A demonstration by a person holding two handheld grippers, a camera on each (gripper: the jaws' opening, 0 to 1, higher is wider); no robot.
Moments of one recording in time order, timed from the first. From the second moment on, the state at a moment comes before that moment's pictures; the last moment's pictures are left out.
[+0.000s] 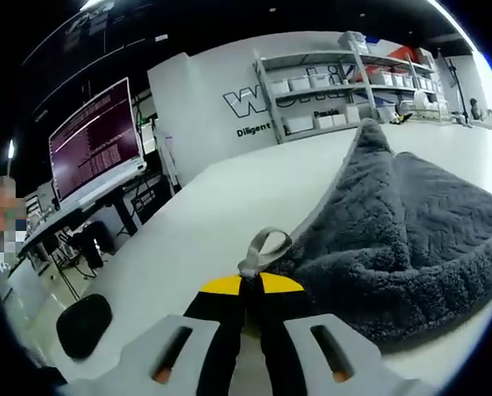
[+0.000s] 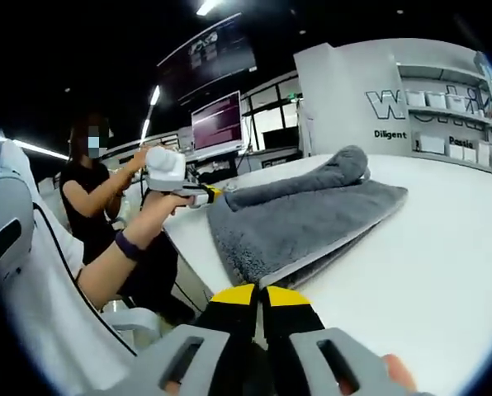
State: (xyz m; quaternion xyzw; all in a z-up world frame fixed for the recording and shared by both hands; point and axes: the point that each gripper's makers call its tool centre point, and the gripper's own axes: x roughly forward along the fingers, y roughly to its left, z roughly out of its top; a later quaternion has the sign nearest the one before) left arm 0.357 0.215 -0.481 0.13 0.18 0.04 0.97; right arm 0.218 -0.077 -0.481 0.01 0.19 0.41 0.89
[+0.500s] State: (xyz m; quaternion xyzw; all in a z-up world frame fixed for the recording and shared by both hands) left arm 0.345 0.217 -0.470 0.08 0.15 0.01 0.98; right arm 0.222 -0.090 -0.483 0.00 0.18 0.40 0.90
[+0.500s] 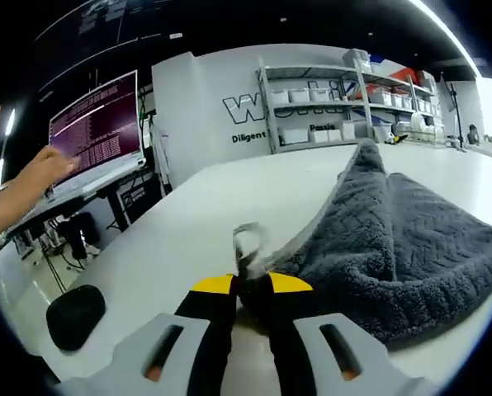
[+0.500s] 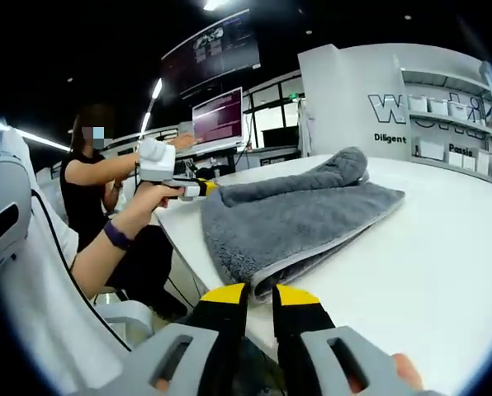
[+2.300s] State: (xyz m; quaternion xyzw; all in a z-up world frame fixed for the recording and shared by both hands) left arm 0.300 0.062 -0.419 0.00 0.11 -0.28 0.95; right arm 0.246 -0.258 -0.458 0.02 0.12 0.17 0.98
